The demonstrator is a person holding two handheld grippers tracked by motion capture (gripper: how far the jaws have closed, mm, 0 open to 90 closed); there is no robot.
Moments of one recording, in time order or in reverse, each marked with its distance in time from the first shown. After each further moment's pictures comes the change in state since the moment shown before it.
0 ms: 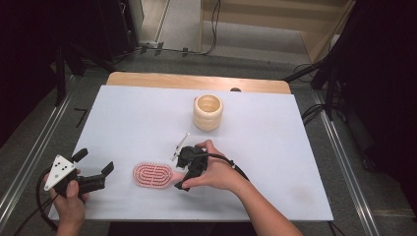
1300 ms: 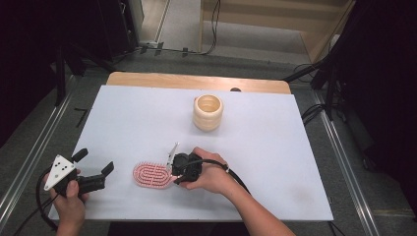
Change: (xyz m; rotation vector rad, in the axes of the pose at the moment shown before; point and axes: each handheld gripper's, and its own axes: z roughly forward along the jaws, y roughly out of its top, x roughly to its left) left arm 0.000 0.000 0.000 0.003 -0.001 0.000; right arm 0.015 0.007 0.011 0.051 -0.042 -0.134
